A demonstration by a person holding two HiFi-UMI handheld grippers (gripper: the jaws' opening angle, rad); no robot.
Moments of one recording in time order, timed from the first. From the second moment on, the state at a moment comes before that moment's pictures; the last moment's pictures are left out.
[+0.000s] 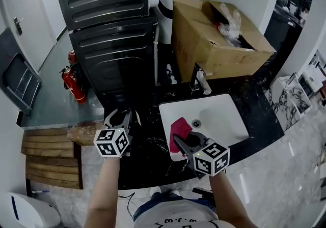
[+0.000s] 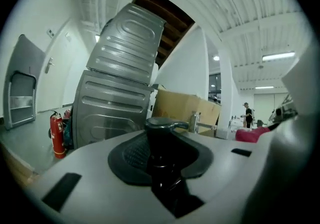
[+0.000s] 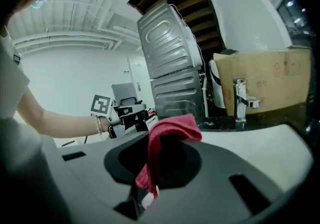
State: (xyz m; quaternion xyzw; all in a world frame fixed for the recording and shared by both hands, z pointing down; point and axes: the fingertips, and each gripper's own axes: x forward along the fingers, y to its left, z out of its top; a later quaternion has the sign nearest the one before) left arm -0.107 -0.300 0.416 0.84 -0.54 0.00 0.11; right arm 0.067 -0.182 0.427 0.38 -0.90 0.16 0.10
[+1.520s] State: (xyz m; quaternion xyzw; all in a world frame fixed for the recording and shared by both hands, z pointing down) left arm -0.114 -0.170 0.380 0.77 -0.63 0.02 0.00; right arm 0.114 -0.169 0.366 0.44 -0.89 -0.01 0.09
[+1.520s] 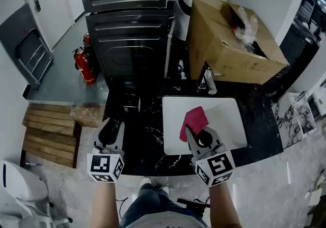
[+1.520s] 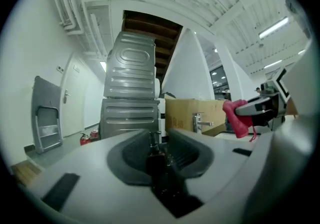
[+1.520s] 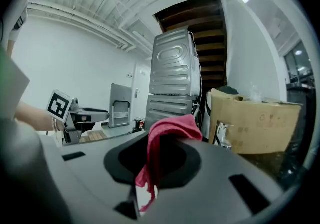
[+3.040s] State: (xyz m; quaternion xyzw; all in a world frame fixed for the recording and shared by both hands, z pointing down) left arm -0.100 -0.088 0.291 0.75 -0.65 -0.02 -0.11; right arm 0.113 -0.106 0.302 0.44 -0.89 -0.10 0.06
